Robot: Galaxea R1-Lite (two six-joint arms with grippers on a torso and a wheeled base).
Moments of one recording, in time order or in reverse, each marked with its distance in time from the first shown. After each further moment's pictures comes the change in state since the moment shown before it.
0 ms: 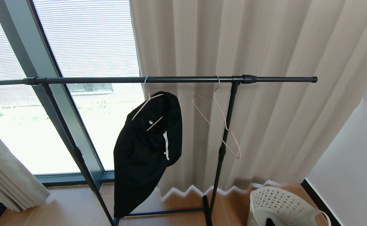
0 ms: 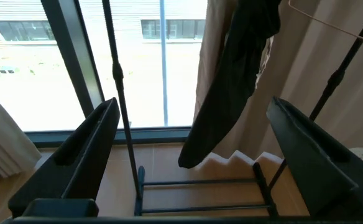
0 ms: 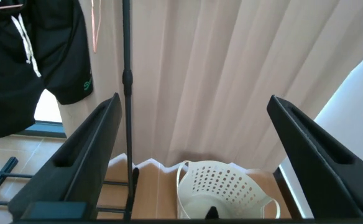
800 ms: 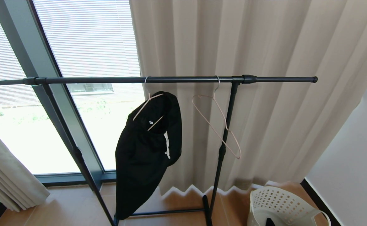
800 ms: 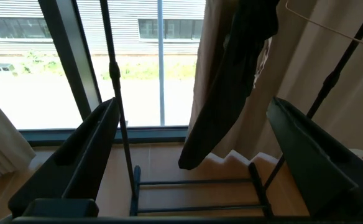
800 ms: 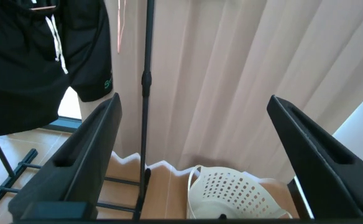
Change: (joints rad) left arm -0.001 -0.001 -0.001 0.001 -0.001 -0.014; right arm 0.002 0.000 0.000 -0.002 0.083 -0.001
